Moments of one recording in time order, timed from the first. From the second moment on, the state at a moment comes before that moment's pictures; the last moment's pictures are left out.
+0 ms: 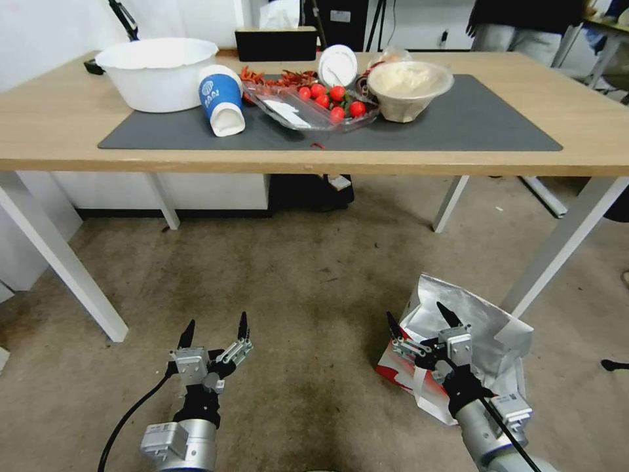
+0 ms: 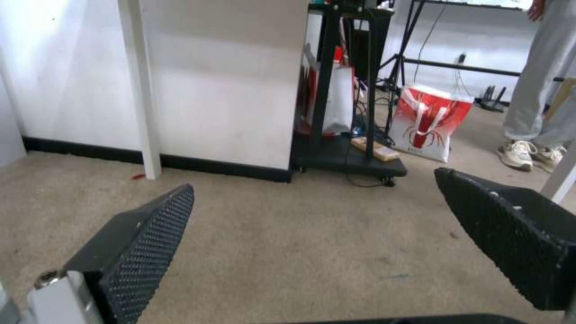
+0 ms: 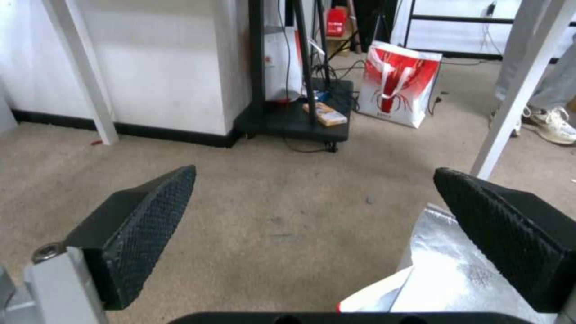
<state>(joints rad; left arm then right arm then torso) 1.85 -1.36 -0.36 -2.20 -0.23 -0.18 -0.27 -1.81 1.43 0.56 2.28 0.08 -0.09 -0.15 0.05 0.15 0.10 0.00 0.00</state>
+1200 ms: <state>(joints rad) 1.86 -1.35 -0.35 -2.21 -0.22 -0.19 -0.27 -1.82 1.43 0.56 2.30 0.08 -0.09 -0.14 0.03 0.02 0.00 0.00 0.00</state>
